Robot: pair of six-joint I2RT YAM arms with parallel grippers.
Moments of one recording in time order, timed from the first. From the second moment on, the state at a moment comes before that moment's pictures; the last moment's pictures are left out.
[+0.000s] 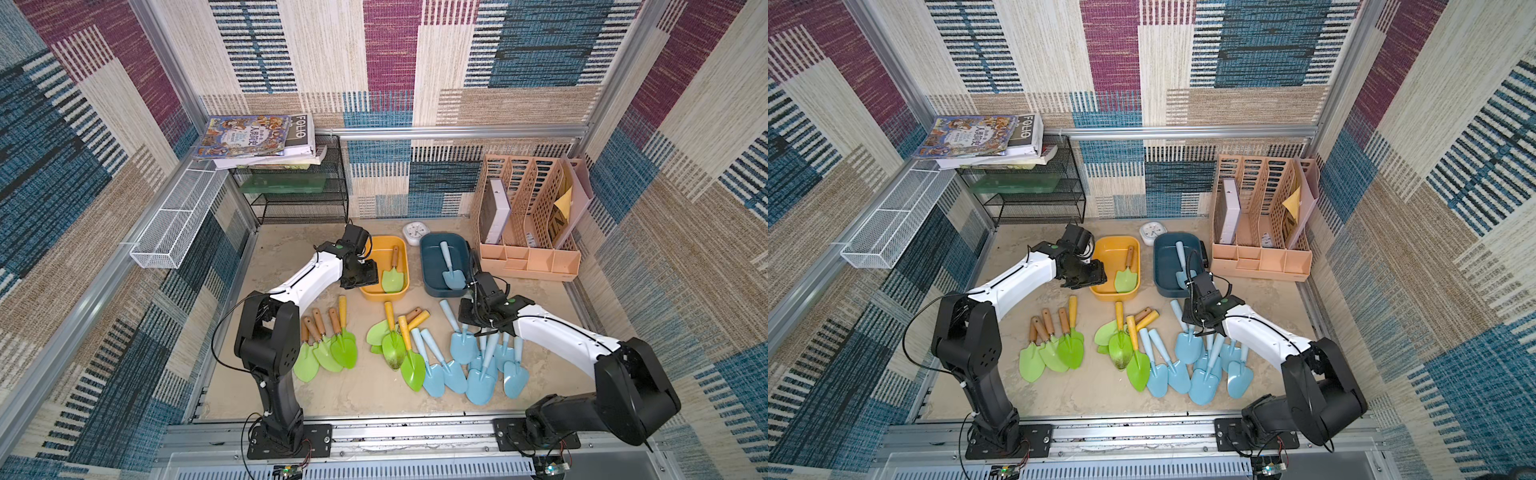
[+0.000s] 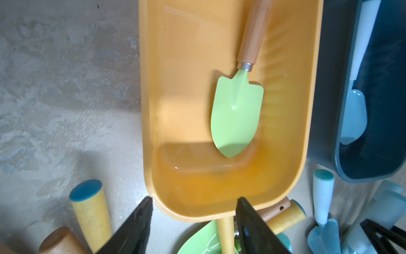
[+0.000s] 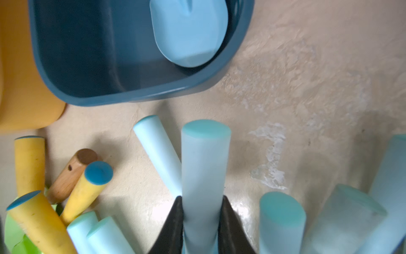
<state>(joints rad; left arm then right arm) -0.37 1.86 1.50 -0.76 0.14 -0.48 0.49 1.36 0.80 -0.46 0.14 0.60</state>
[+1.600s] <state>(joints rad) -0.35 1.75 1.37 -0.78 0.07 -0.55 0.33 2.33 1.98 -0.59 -0.08 0.21</state>
